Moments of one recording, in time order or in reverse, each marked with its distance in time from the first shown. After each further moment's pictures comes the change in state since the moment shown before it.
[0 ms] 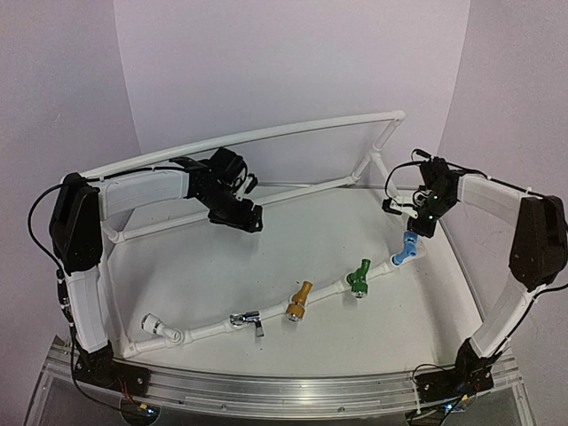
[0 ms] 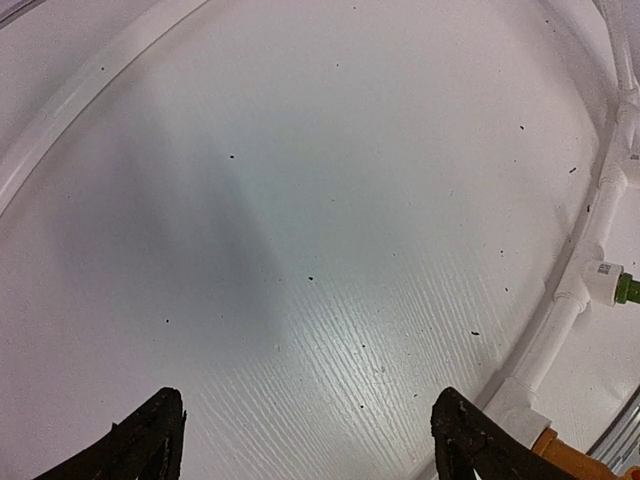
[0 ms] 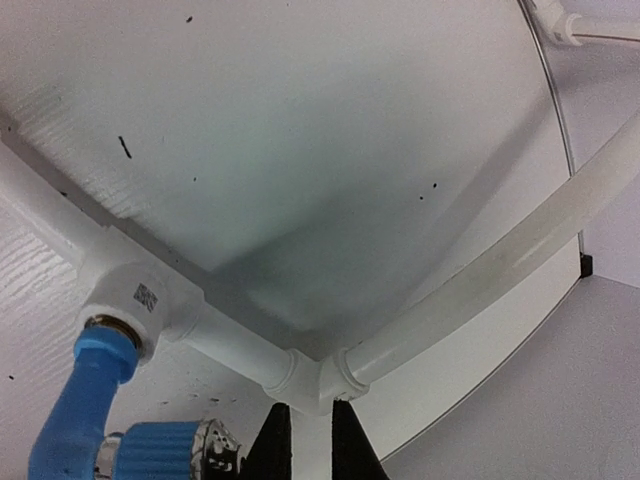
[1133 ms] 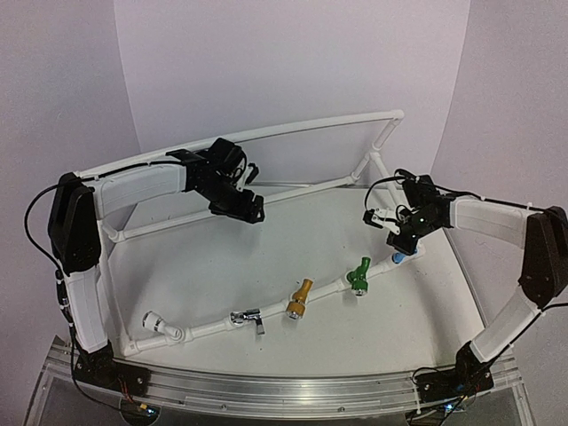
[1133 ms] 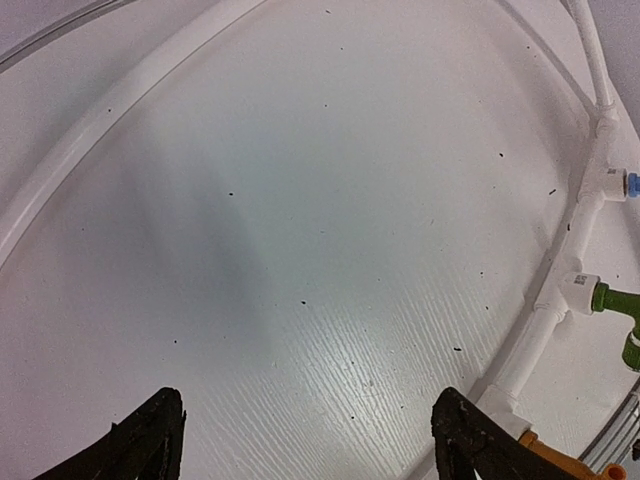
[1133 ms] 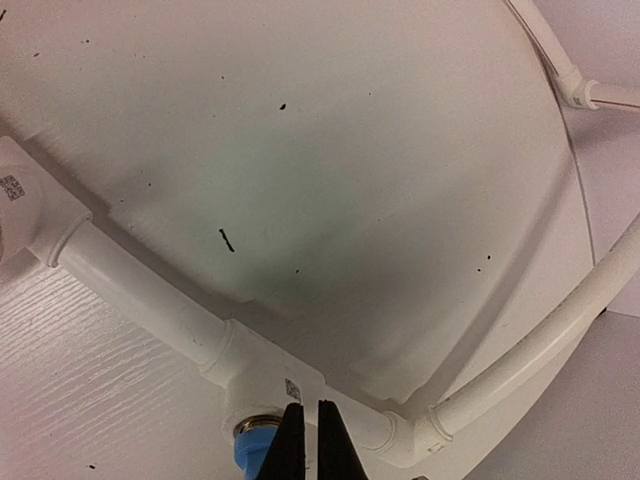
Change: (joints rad) left arm -0.002 -0.012 0.058 -0.009 -0.002 0.012; right arm 0.177 -0.124 -0.249 0.241 0.004 0.182
